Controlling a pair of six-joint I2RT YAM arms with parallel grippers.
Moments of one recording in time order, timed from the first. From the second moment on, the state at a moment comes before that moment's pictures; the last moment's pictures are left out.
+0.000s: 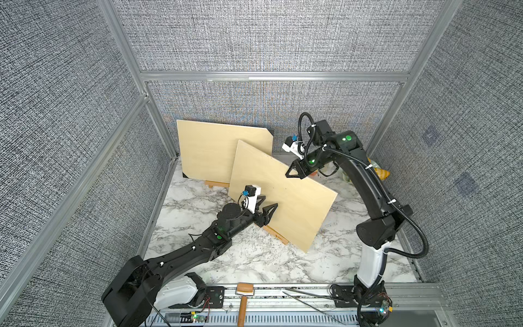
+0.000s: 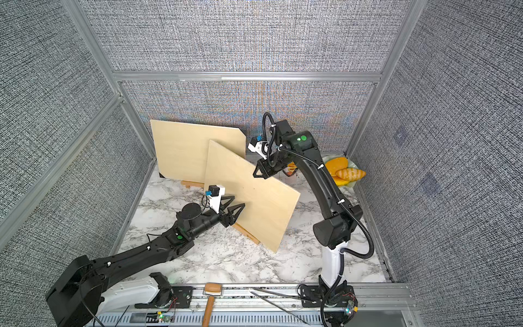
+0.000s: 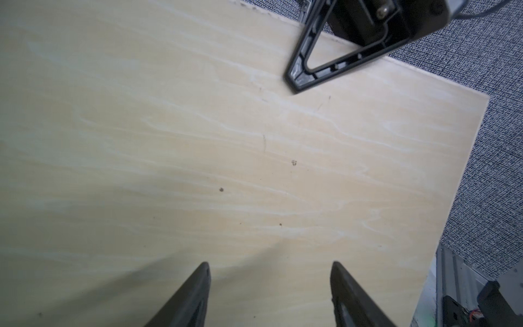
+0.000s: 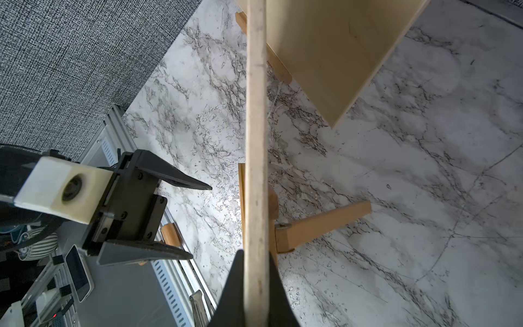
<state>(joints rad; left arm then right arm) -0.77 1.16 0.51 0.54 0.15 -0.30 0.46 1.94 2.30 -1.45 -0.50 -0.17</state>
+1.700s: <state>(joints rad) -0.77 1.09 0.65 0.56 0.11 -0.41 0.18 1.18 1.78 -0.88 -0.58 0.19</state>
